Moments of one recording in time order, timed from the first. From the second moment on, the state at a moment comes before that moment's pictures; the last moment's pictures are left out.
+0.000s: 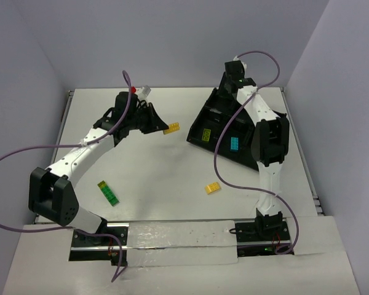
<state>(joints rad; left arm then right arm) -0.46 1.49 1.24 -0.32 0.34 -0.62 0.19 2.23 2.05 -0.54 0.16 0.44</state>
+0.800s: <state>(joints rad) -0.51 1.65 1.45 -0.34 0.42 -0.62 0.19 2.01 1.80 -0.54 0.11 0.43</state>
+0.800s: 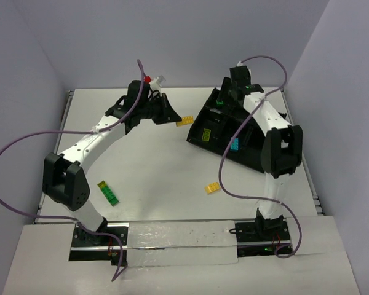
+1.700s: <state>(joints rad) -0.61 2.01 1.77 -0.10 0.69 -0.81 0.14 1.27 1.07 -0.37 -0.30 0.58</state>
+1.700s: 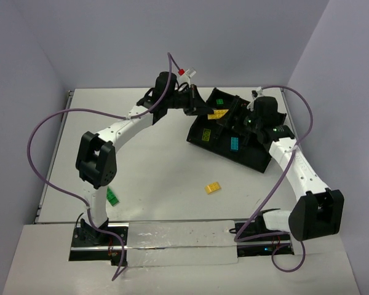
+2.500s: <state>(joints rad) -0.58 2.01 1.58 0.47 0.94 -1.21 0.09 1.17 0.86 0.18 -0.61 0.89</state>
